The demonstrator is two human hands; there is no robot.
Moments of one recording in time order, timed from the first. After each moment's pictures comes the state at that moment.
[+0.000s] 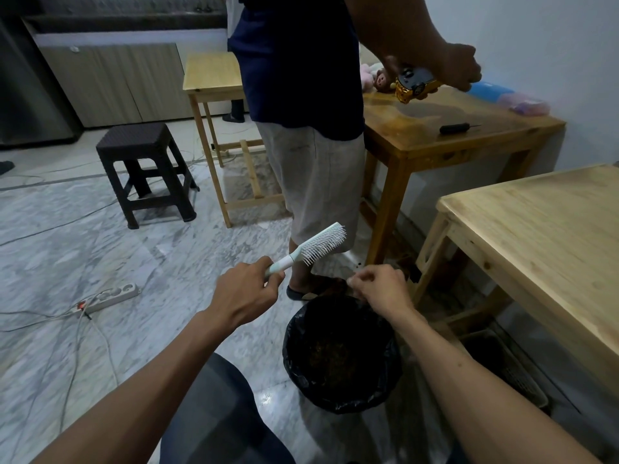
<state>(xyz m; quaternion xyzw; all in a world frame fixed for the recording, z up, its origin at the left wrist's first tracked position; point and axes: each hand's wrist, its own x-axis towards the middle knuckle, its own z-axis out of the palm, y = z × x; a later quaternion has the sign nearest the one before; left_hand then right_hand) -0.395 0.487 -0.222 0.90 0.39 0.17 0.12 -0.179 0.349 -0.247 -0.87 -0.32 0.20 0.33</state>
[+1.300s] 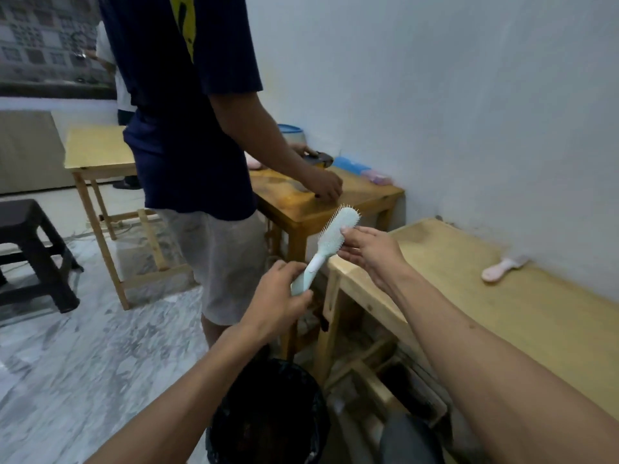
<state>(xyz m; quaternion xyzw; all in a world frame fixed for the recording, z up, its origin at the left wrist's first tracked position) -0.260 0.406 -0.110 0.89 0.15 0.24 0.35 -0.096 0.288 -0.061 -0.63 -0.15 0.23 0.73</state>
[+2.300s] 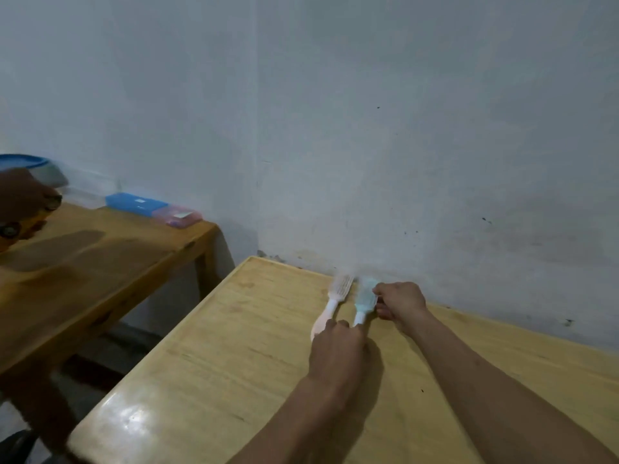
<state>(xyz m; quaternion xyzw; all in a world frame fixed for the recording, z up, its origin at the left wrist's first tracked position) 0.052 0.124 -0.109 0.96 -0.13 0.15 0.17 0.162 -0.023 -0.096 -0.77 0.24 -0.04 0.59</state>
